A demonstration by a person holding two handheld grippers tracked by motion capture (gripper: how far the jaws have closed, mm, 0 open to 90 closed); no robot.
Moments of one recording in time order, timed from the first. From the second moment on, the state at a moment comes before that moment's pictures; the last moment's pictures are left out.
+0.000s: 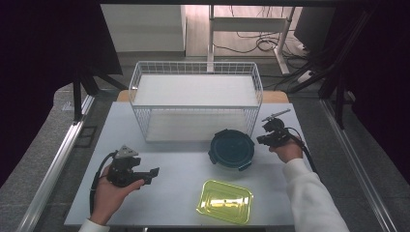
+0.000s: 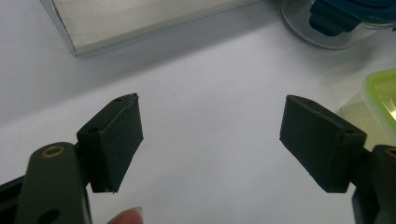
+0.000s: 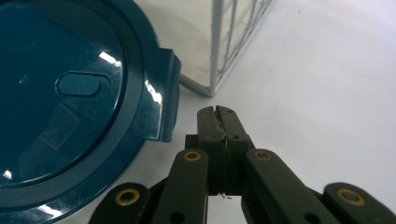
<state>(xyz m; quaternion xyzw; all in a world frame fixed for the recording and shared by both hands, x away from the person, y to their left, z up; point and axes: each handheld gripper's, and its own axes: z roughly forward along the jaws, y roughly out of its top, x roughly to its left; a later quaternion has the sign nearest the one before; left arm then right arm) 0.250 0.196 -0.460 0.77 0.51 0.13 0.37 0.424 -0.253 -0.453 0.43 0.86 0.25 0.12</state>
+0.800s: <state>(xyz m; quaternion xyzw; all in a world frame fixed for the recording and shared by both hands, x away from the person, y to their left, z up) 0.252 0.195 -0.464 0.77 0.51 0.12 0.36 0.418 -0.242 -0.461 0.39 0.88 0.23 0.12</state>
